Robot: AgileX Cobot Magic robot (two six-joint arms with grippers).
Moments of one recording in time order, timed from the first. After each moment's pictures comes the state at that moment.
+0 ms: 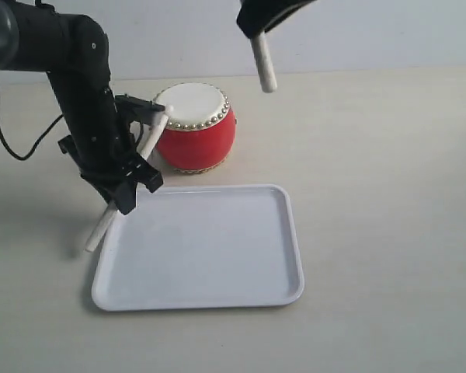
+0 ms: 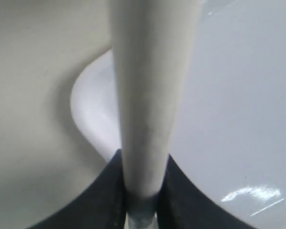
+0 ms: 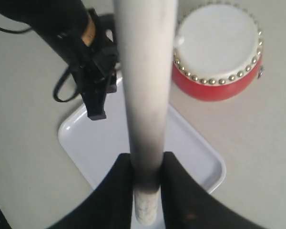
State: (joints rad) left arm -0.42 2.10 -1.48 -0.12 1.10 0.26; right arm 0.48 1.69 -1.72 0.42 1.21 -0.41
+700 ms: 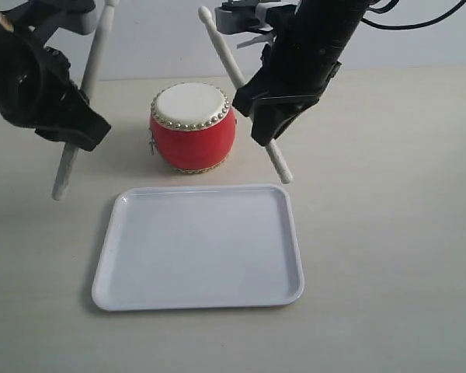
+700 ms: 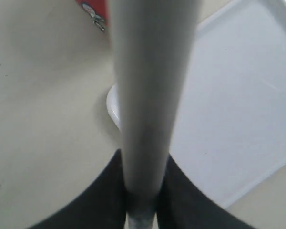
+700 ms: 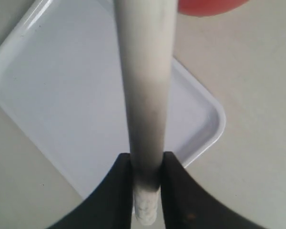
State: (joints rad) left arm -0.42 1.52 -1.15 -0.13 0.86 0.31; right arm 0.48 1.94 -1.63 0.32 1.20 -0.42
